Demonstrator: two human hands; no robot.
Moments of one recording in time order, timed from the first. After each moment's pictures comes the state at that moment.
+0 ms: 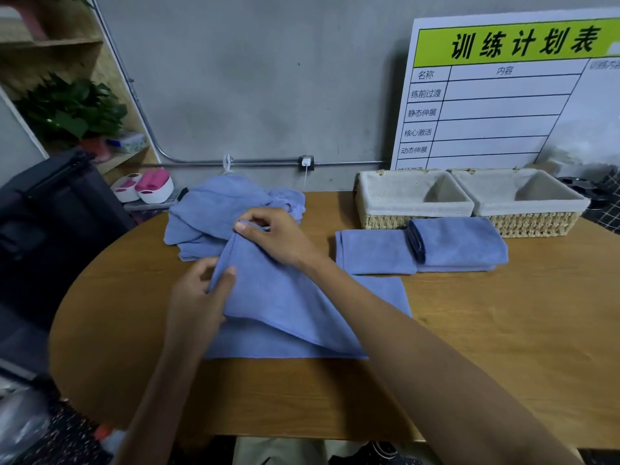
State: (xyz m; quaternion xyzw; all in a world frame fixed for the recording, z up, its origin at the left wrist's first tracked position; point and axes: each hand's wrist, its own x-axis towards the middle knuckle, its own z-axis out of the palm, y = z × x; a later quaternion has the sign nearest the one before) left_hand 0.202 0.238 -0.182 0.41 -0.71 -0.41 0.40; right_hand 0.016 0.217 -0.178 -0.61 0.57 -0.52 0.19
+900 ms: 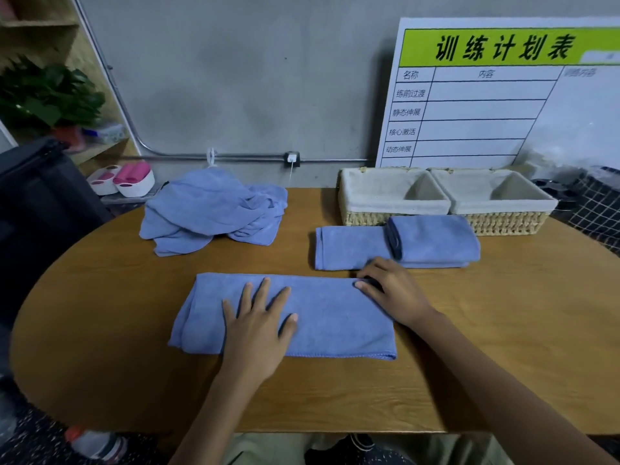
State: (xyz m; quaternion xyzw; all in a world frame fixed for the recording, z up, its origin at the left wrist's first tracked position) left_hand 0.136 0.268 -0.291 0.36 -0.93 -0.05 0.07; right_hand -0.127 0.400 -0.280 -0.59 0.76 -0.25 -0.06
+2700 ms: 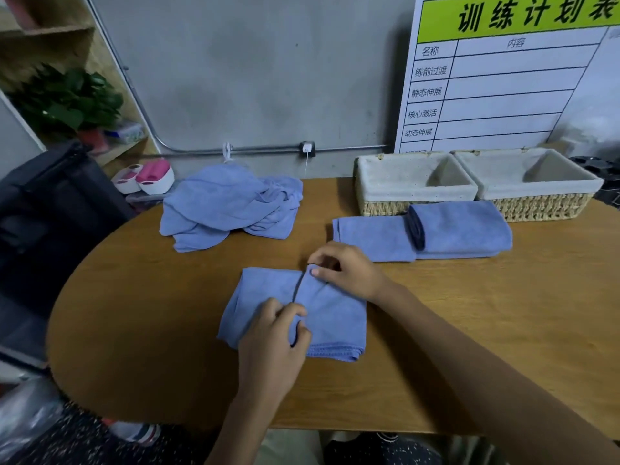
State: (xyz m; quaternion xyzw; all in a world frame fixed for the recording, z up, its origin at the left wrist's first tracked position) left_hand 0.157 0.302 -0.278 0.37 -0.88 -0.15 0.26; right_hand -0.071 0.313 -0.260 -0.63 0.68 -0.36 0.13
